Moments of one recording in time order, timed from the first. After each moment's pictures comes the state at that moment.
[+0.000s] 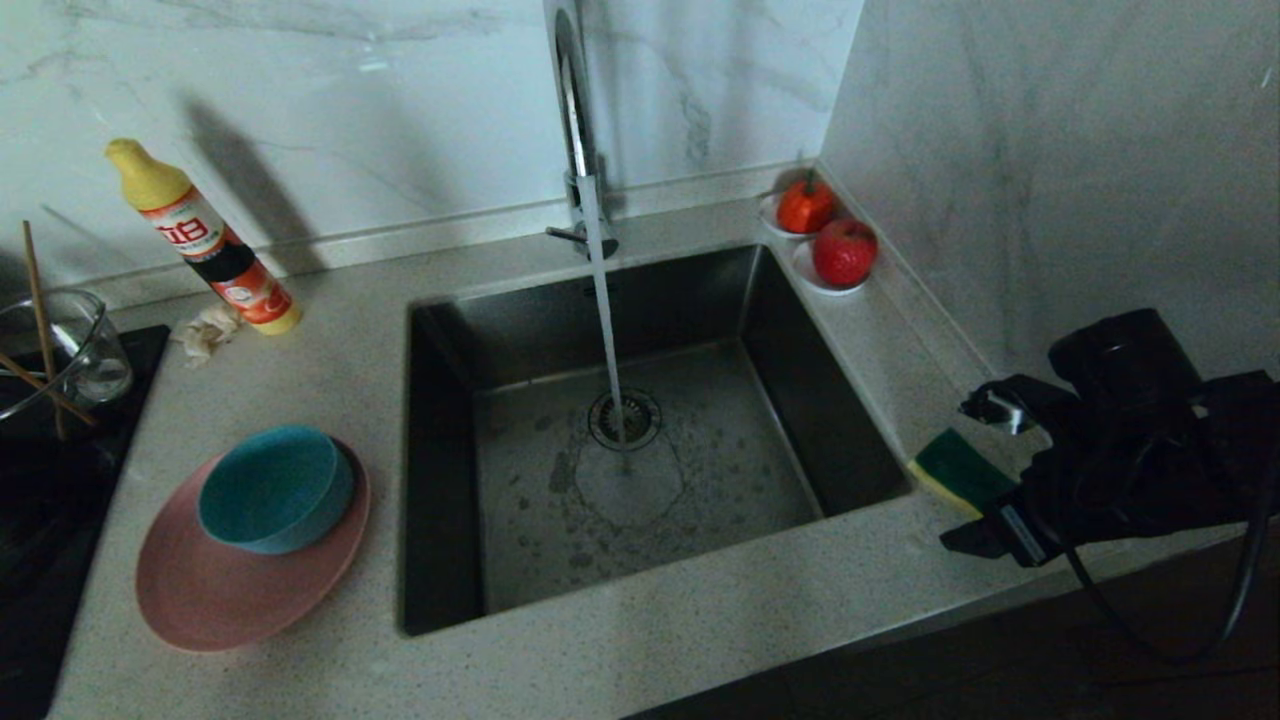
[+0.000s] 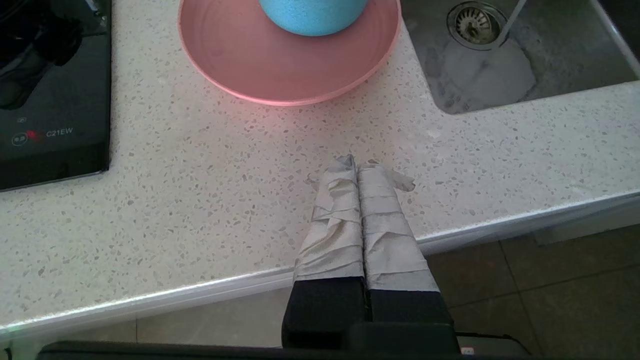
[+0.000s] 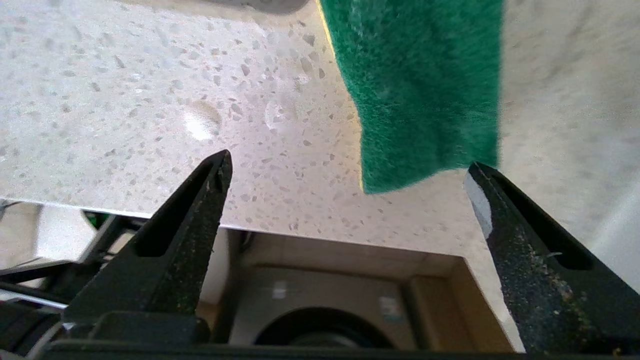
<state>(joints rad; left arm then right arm) 0.00 0.00 -0.05 0.13 0.00 0.01 0.22 1.65 -1.04 0.26 -0.07 -0.19</state>
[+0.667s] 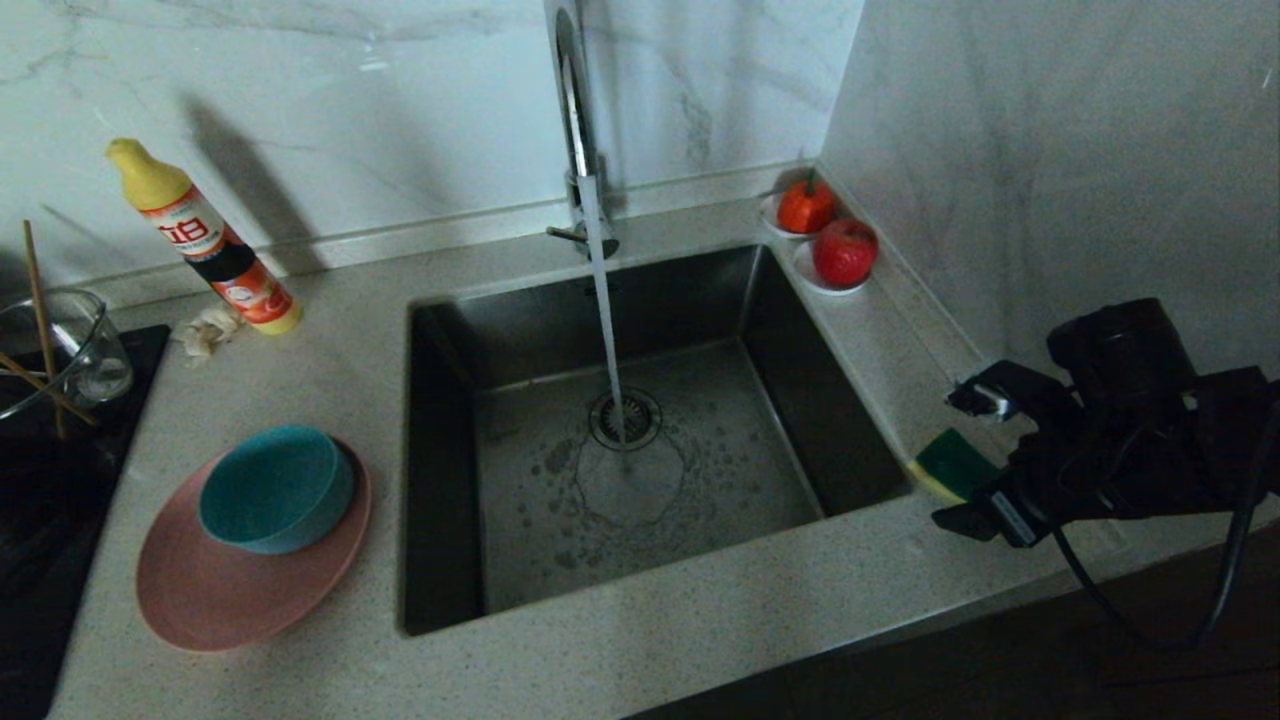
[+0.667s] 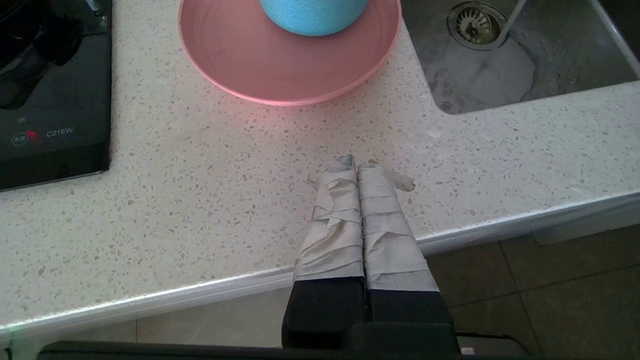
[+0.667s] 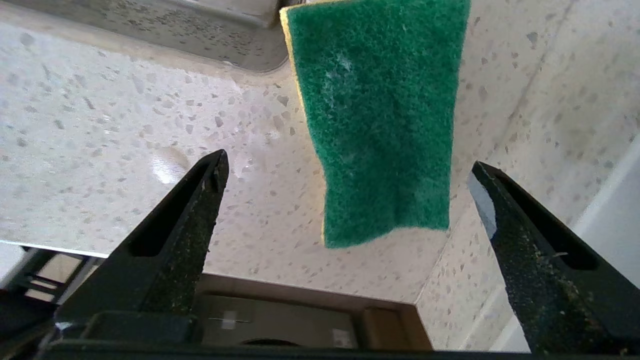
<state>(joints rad) 0.00 0.00 -0.05 0.13 0.00 0.01 0.21 1.67 -1.04 0.14 -0.10 -0.33</state>
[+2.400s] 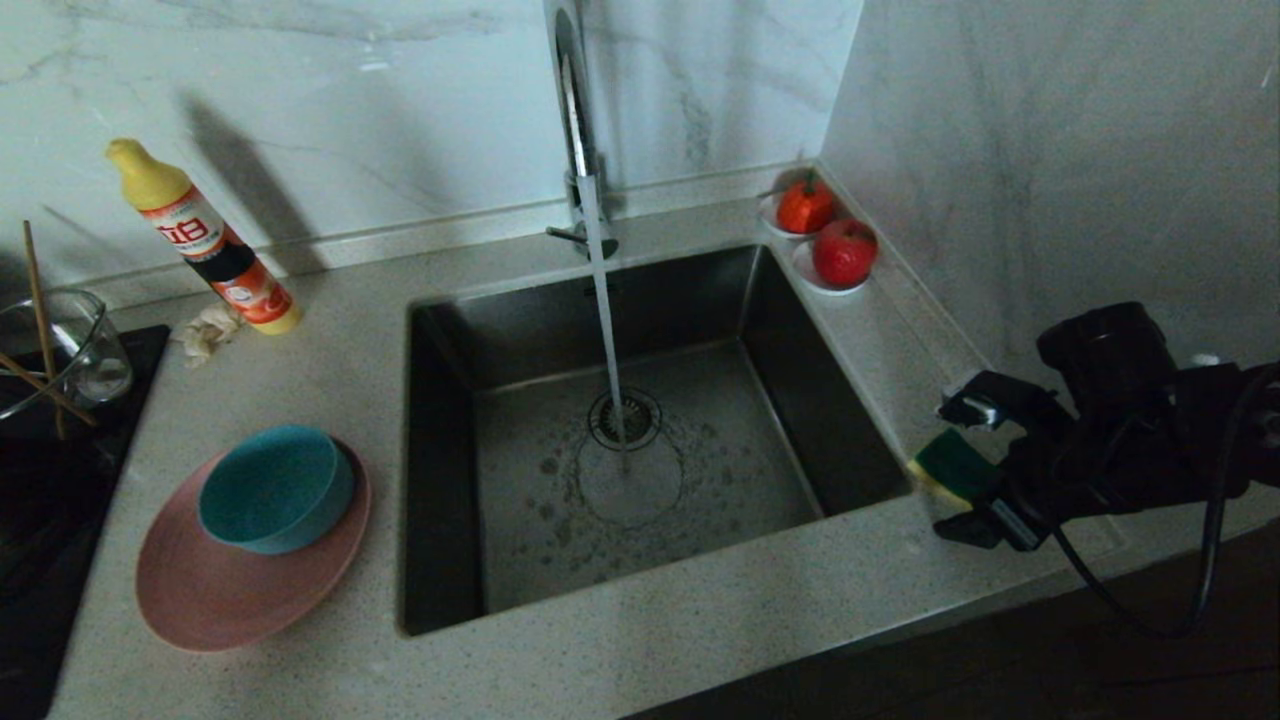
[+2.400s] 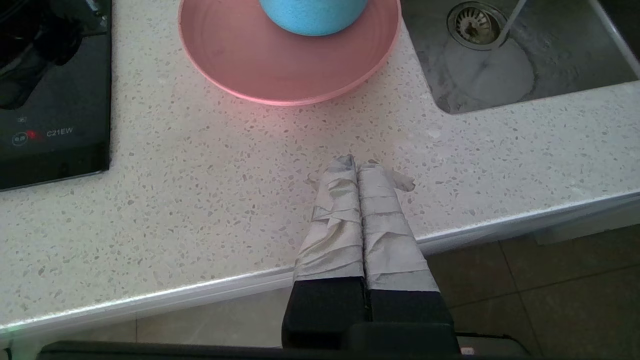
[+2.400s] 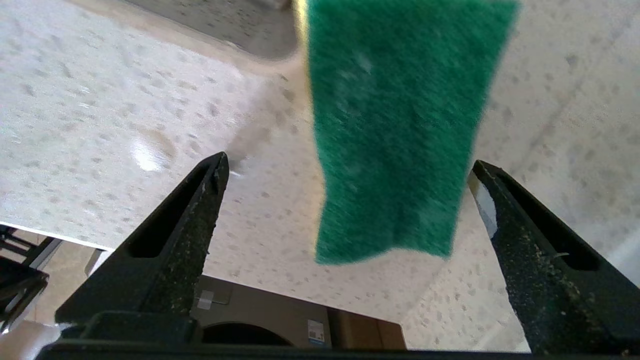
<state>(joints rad) 0.00 0.00 -0.05 0.13 0.00 0.01 0.17 1.72 -1.08 0.18 -0.03 -0.46</state>
